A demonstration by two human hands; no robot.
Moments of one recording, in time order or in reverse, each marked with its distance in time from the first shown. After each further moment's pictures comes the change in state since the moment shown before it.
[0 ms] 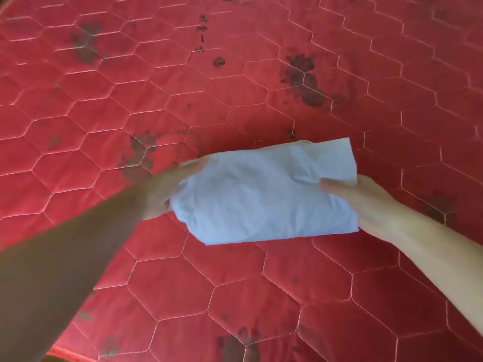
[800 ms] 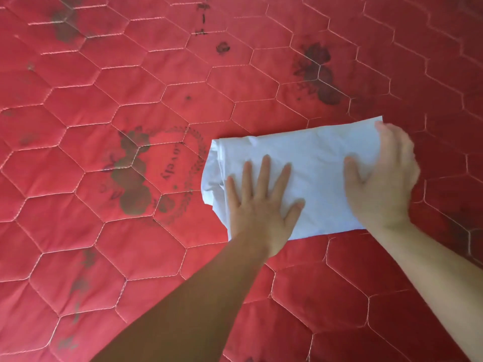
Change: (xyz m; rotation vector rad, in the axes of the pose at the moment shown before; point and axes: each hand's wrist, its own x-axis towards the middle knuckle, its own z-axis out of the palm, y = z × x) left_hand 0.068 -0.052 0.130 1.315 0.482 0.319; right_hand 0.049 0.000 0.020 -0.785 0.771 -0.615
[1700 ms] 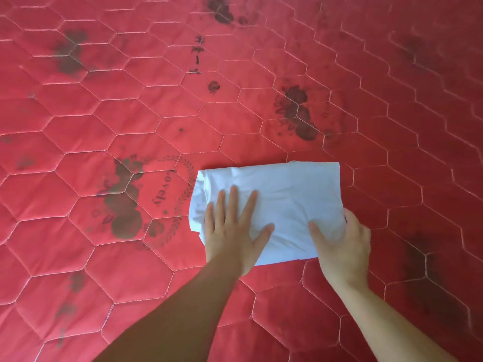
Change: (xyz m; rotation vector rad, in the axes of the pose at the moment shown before) left_hand 0.002 -0.017 0.006 -0.056 0.071 -0.083; right_hand -0.050 0.011 -0.005 0.090 -0.182 0.497
